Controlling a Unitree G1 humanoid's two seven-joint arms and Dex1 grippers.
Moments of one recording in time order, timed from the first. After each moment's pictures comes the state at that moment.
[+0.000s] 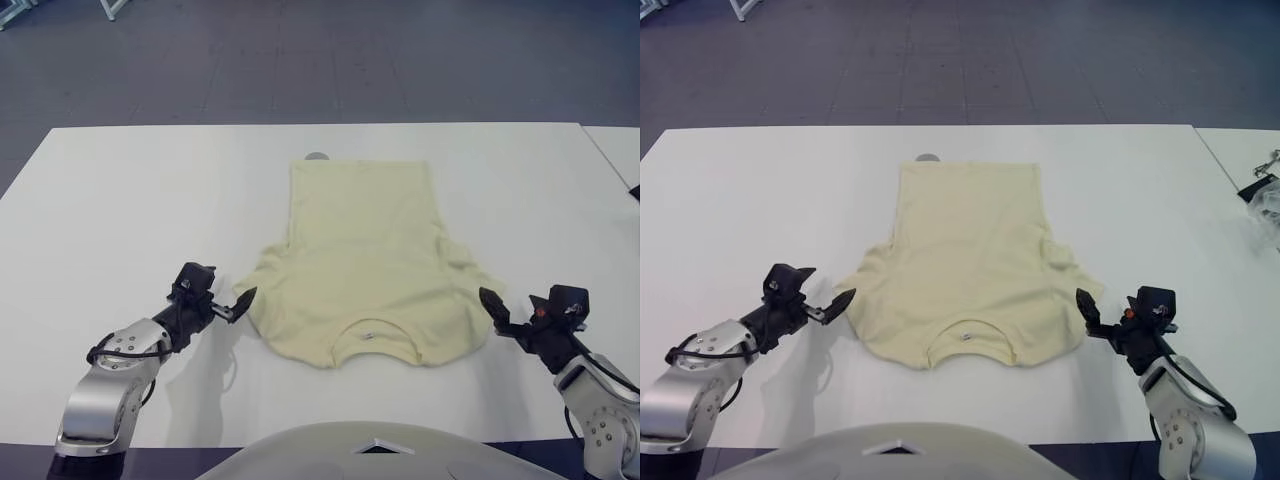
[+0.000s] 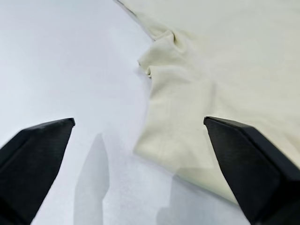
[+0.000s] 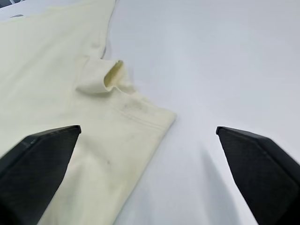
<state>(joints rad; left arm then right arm) 0.30 0.52 0.11 -0.46 -0.34 0.61 -0.47 0.38 -0.29 -0.51 -0.52 0.50 0.85 0.30</state>
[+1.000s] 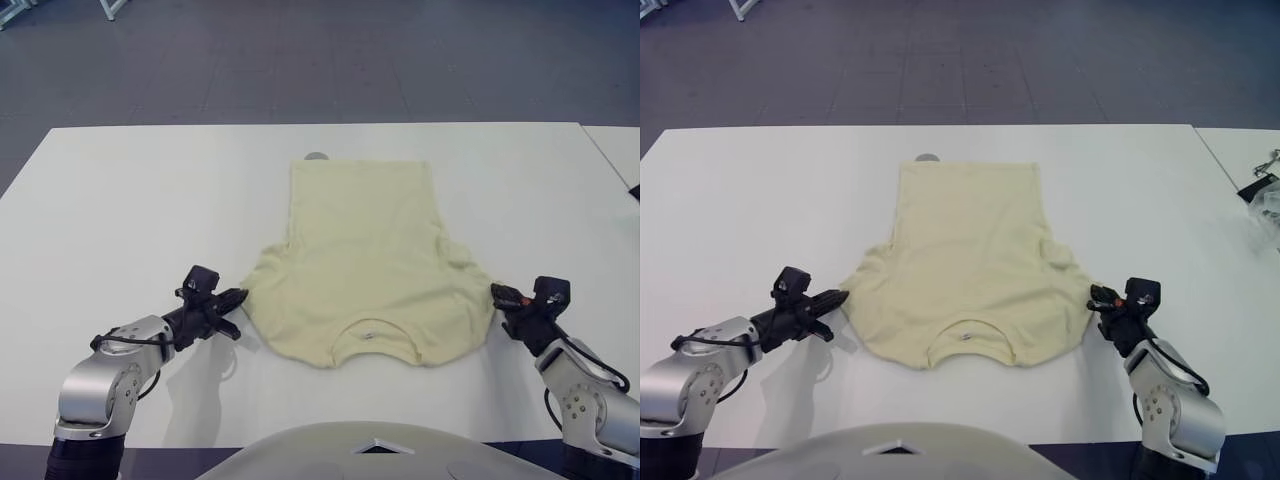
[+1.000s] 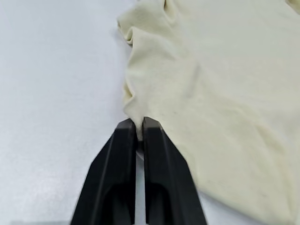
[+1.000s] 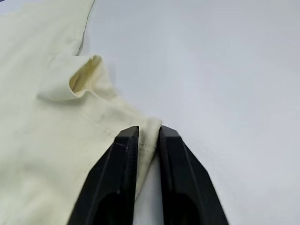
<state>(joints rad) 0.25 0.54 0.14 -0.45 -0.48 0.84 -0.53 0.30 -0.29 -0.43 -0.36 0.47 0.74 0.26</state>
